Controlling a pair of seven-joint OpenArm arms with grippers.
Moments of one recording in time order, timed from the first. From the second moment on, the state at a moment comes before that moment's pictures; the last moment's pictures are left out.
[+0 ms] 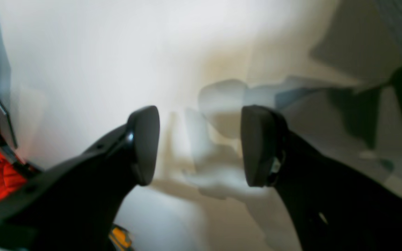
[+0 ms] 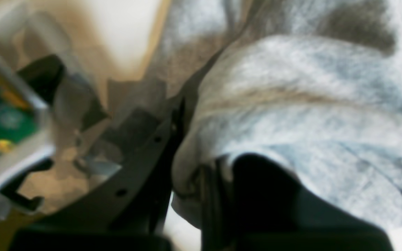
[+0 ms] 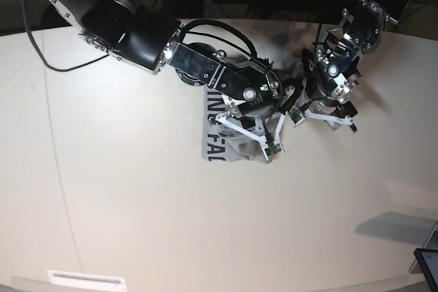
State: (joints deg) left arm 1.5 -35.9 26.6 101.7 5.5 -18.0 63.5; right arm 24.6 -6.1 -61.1 82.5 17.3 -38.8 -68.5
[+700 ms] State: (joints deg) left arm 3.1 -36.5 26.1 101.7 6.1 -16.8 63.1; right arm 24.9 -5.2 -62.1 91.9 15.4 -39.5 -67.2
